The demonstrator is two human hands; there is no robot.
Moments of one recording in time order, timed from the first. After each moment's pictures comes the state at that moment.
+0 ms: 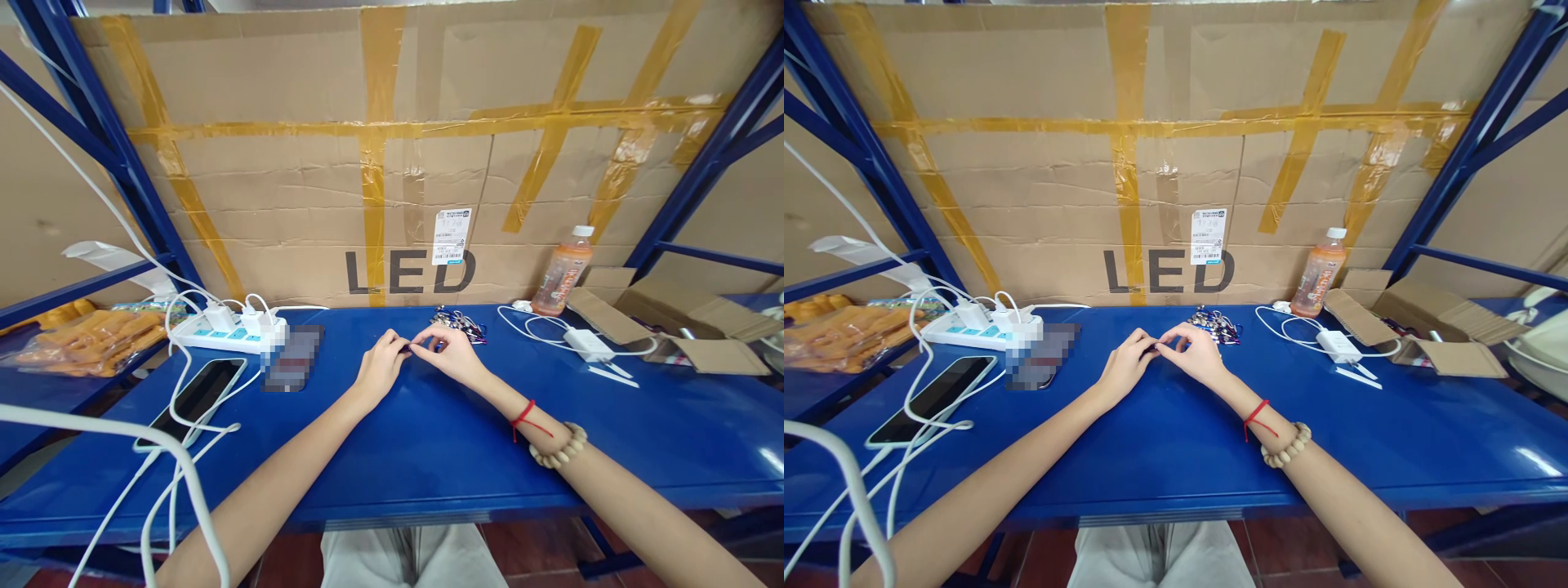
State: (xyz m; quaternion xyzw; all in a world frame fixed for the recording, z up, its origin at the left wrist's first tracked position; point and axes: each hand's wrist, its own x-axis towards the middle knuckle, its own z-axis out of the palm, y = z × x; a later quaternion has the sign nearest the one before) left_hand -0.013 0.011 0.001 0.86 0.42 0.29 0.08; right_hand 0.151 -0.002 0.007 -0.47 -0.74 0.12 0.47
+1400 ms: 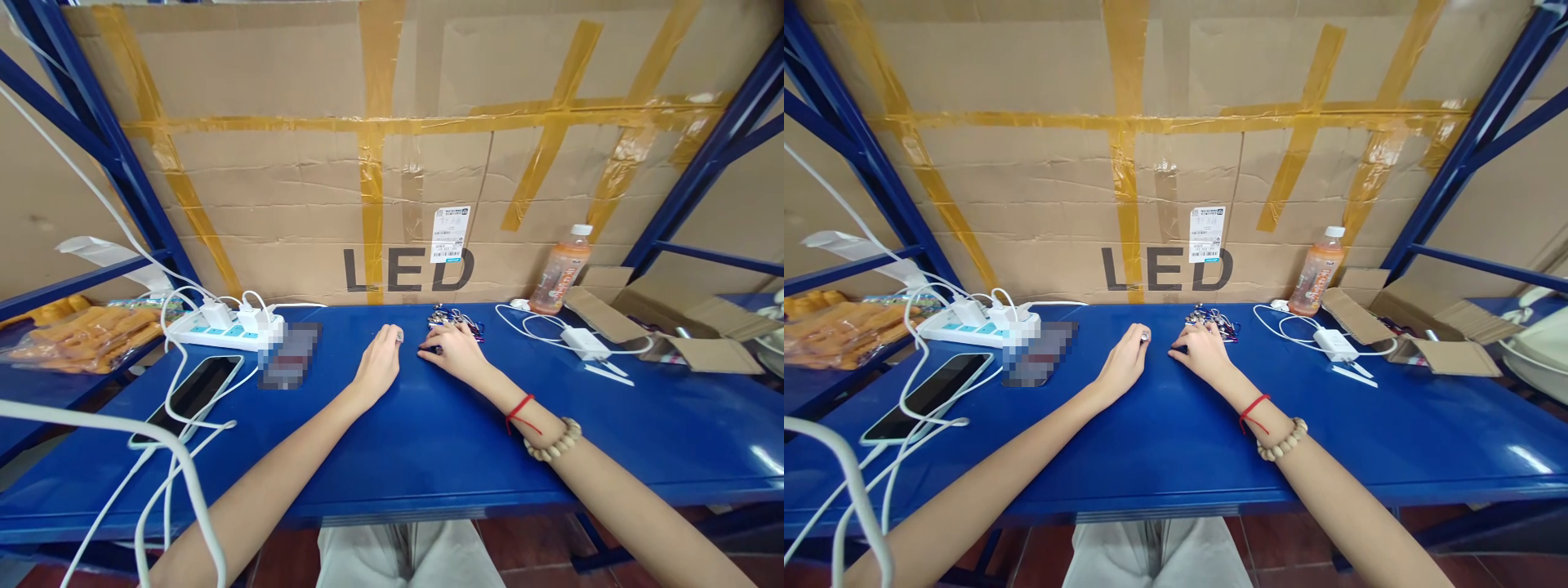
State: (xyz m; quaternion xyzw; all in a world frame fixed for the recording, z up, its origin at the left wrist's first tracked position) left_hand -0.010 0.013 -0.003 0.84 0.41 0.34 0.08; right_hand 0.173 0.006 0.001 -0.55 -0.81 -0.10 0.20
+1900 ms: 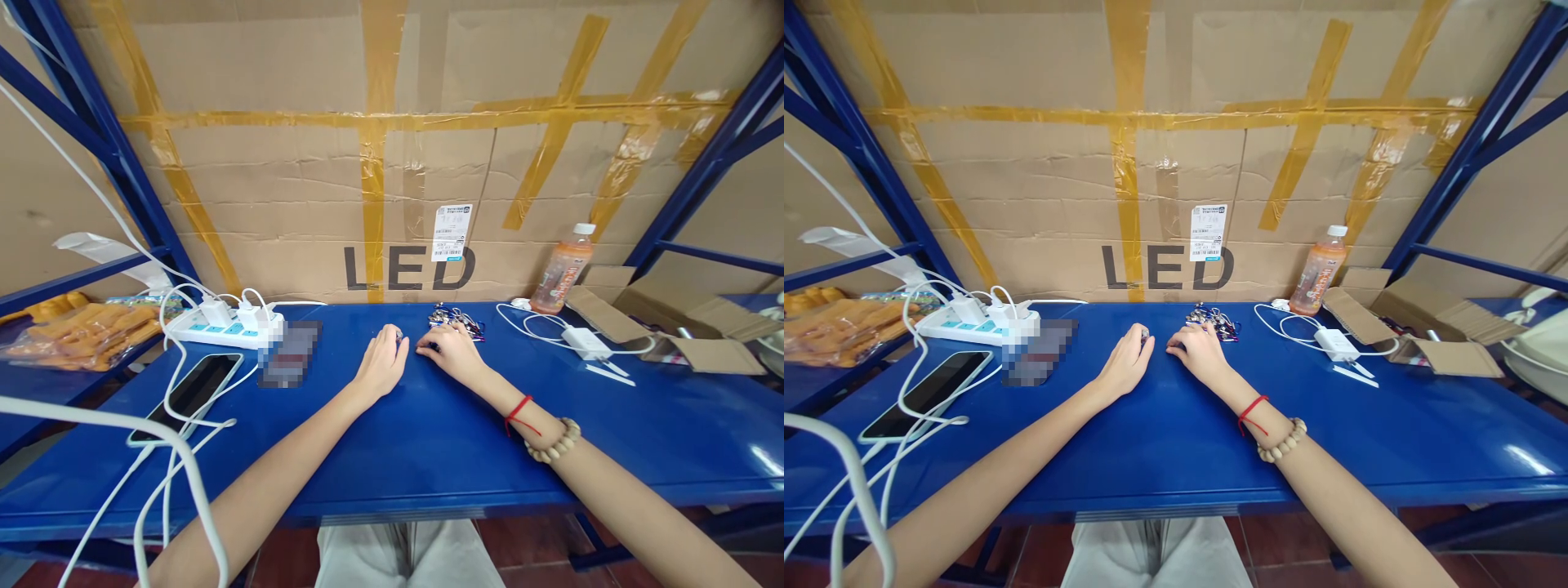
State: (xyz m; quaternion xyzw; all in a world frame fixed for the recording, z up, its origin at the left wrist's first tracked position) left_hand -0.007 0.006 0.003 0.82 0.45 0.32 0.12; right_hand 0.165 0.003 0.003 -0.54 -0.81 -0.06 0.25
